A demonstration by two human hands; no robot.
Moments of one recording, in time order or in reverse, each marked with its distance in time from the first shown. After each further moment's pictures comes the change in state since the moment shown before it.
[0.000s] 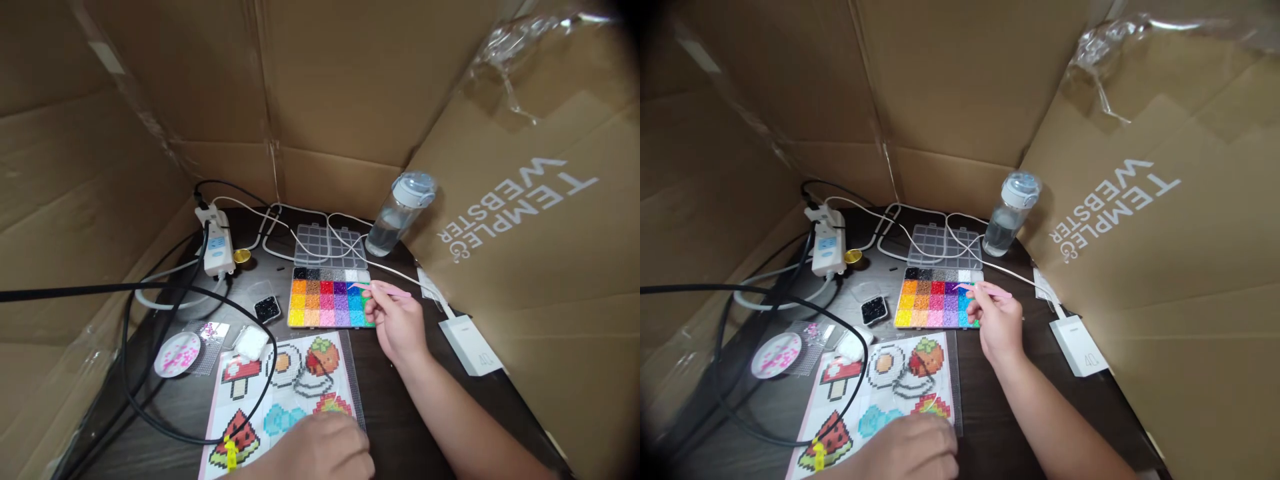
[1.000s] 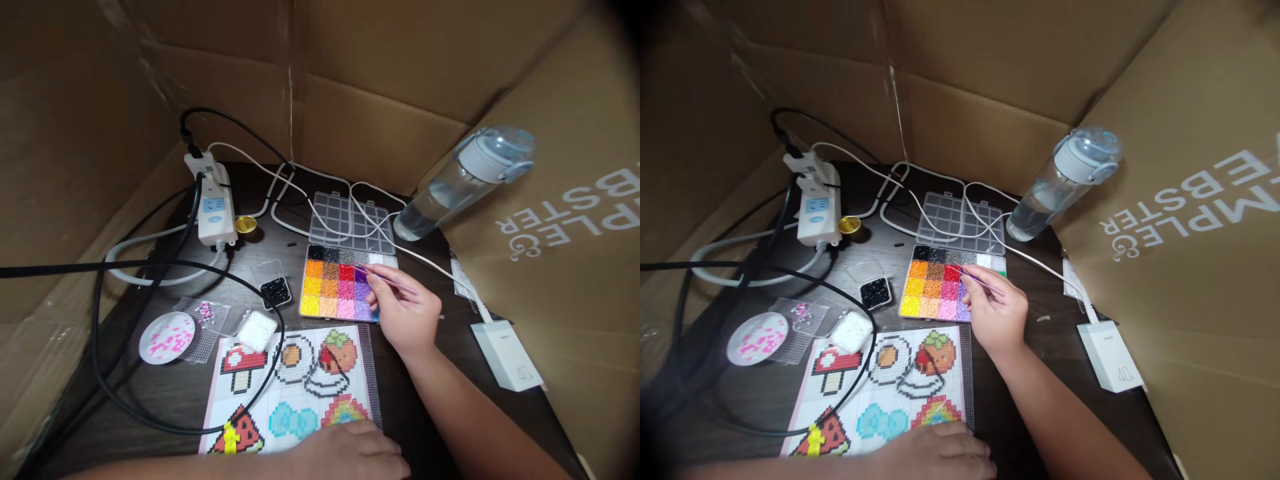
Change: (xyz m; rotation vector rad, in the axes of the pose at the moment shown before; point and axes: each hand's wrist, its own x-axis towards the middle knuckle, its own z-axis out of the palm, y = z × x) left_hand -0.021 -0.016 0.054 -0.164 -0.089 -0.035; right_hand 0.004 0.027 0.021 -0.452 -0.111 -0.365
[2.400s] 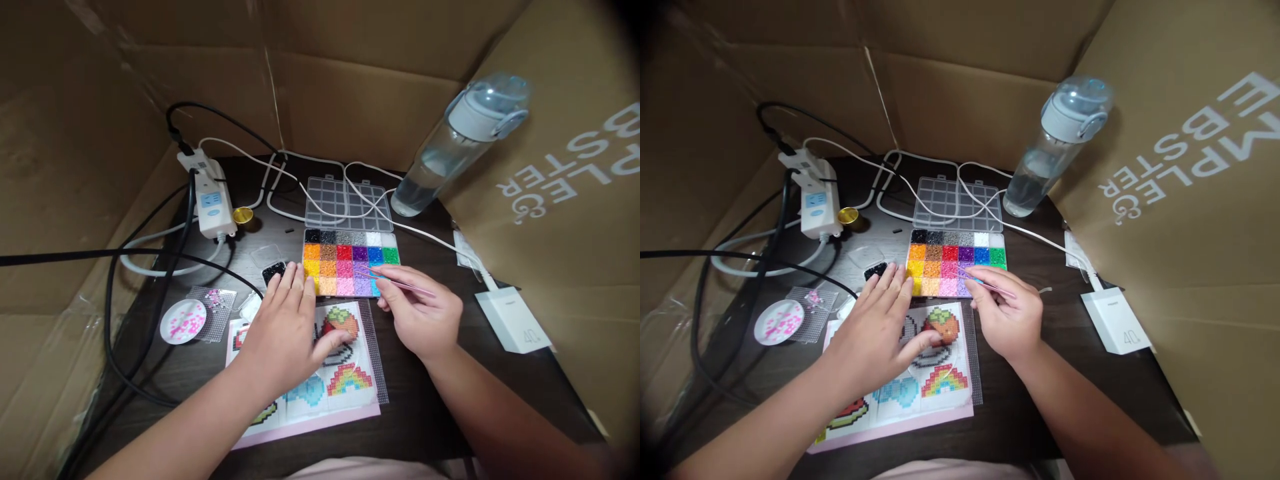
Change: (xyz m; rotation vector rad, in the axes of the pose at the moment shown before) left_hand 0.035 -0.014 -0.132 0.795 -0.159 -0.689; right_hand -0.030 -0.011 -0.031 -0.029 -0.056 -0.142
